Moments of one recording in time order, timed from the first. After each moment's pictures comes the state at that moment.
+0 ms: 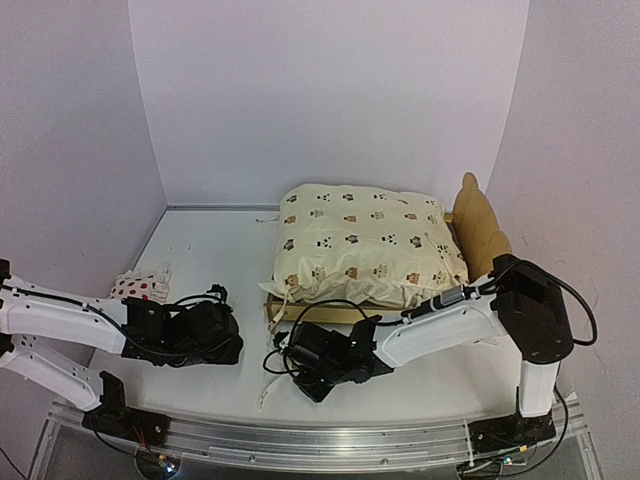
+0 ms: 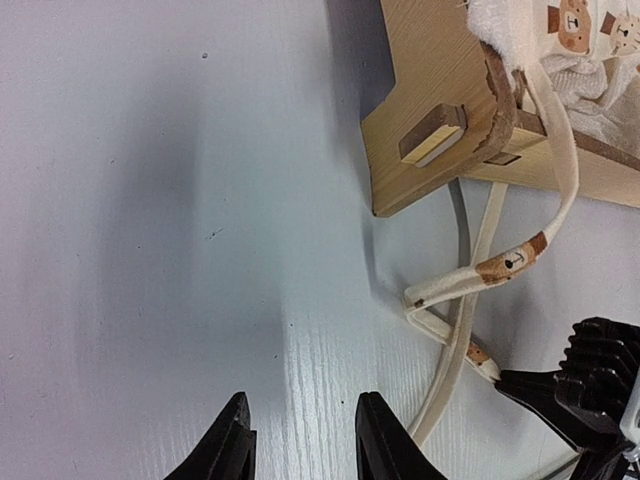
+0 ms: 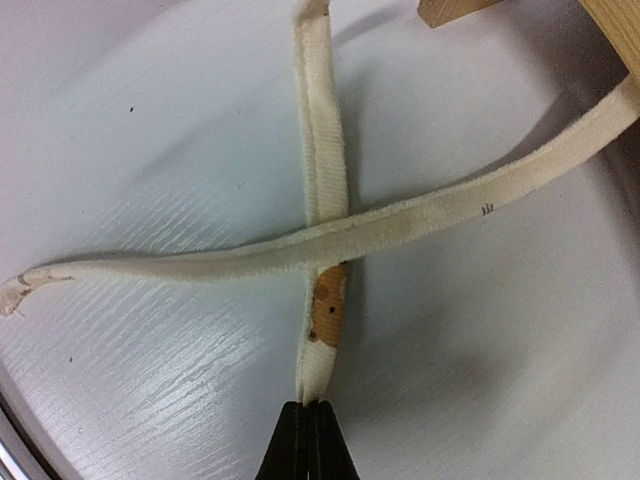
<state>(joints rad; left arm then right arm) -1.20 1.22 0.64 -0.45 -0.45 -1.04 1.29 2.01 1.22 -0.33 0.22 0.30</state>
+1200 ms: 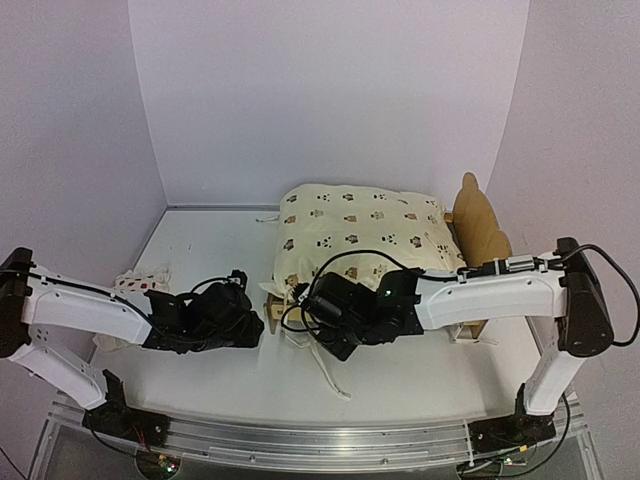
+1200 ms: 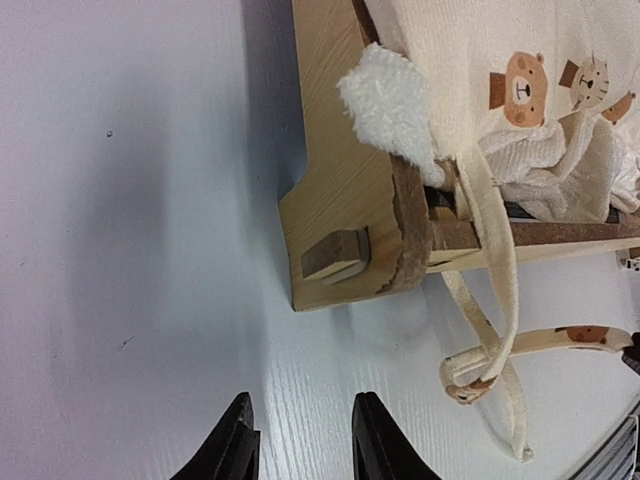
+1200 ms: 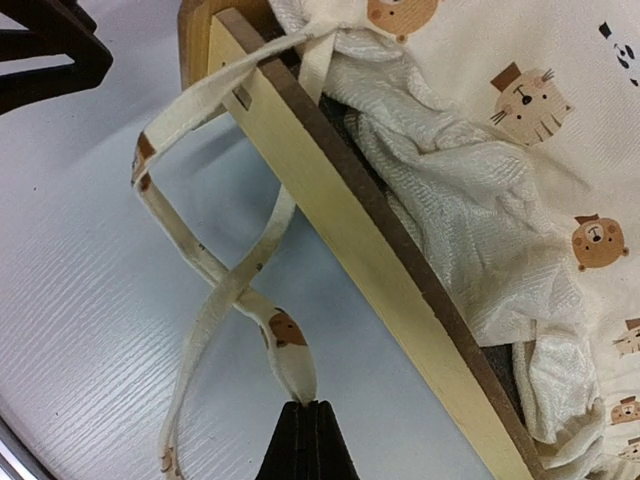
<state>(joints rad) -1.09 1.37 0.67 -0.16 -0.38 -0.88 1.23 1.79 1.32 -0.62 0.46 0.16</state>
